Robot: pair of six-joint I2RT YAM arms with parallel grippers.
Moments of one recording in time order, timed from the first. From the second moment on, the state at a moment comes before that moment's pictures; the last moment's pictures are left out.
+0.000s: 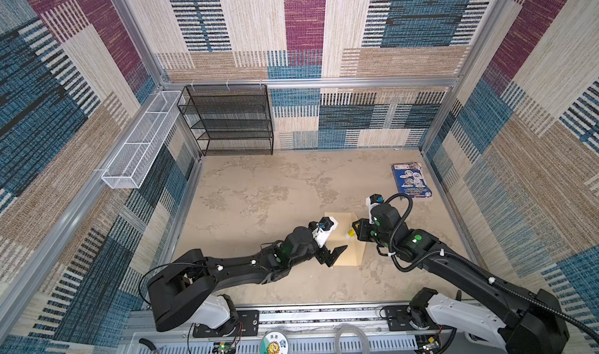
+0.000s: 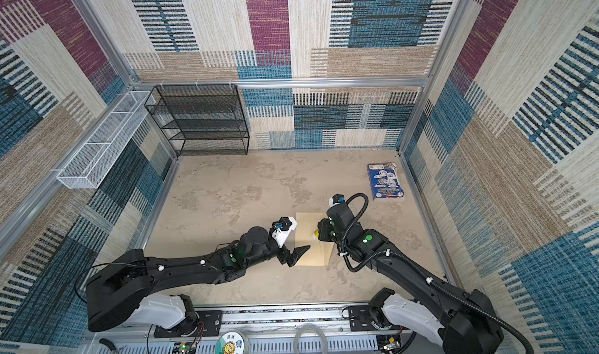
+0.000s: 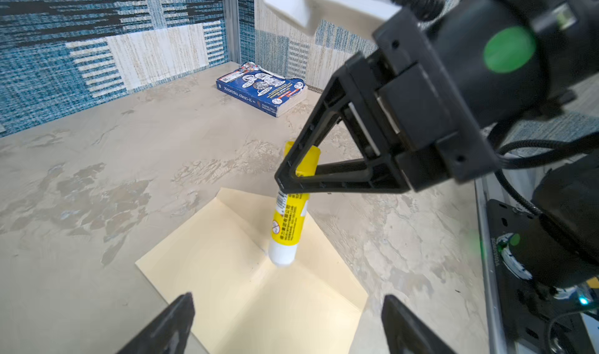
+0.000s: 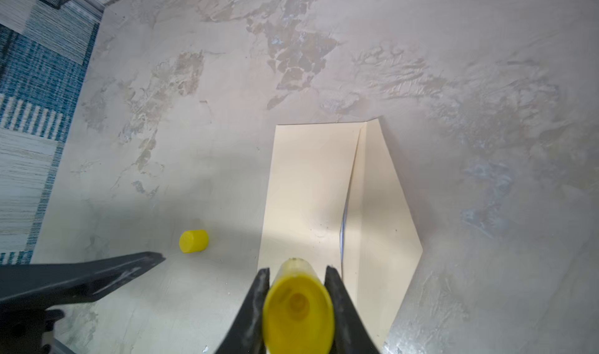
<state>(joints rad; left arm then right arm) -1.01 1.40 0.58 0.47 0.00 -0.08 0.64 1.04 0.69 -0.42 0.09 0.64</state>
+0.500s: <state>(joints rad) -1.02 1.58 0.76 0.12 -0.02 -0.51 0.73 1.11 0.65 -0.32 0.18 0.57</state>
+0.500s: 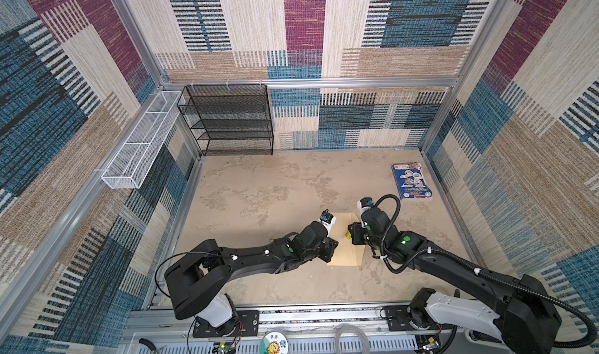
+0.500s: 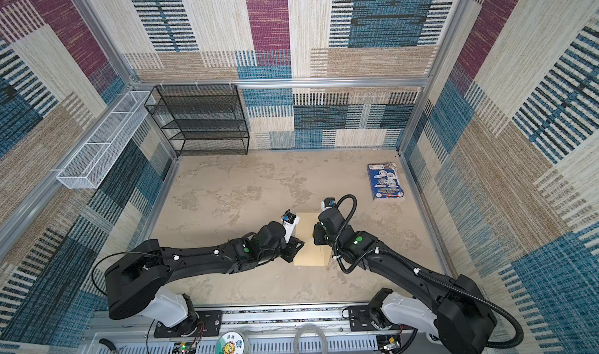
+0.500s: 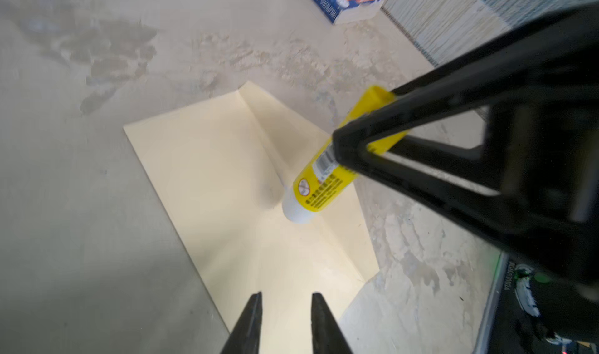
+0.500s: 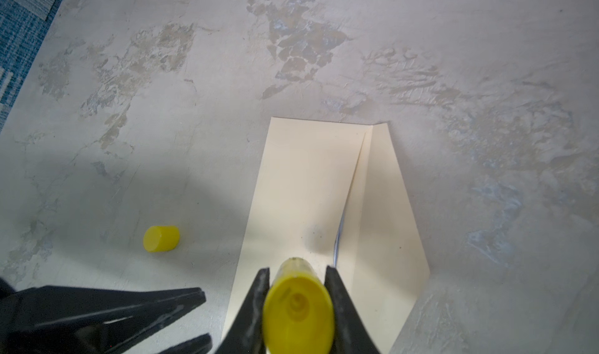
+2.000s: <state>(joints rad) -1.01 1.77 0.74 0.26 0.09 -0.76 0.74 1.36 0.66 -0.11 0.32 0.46</state>
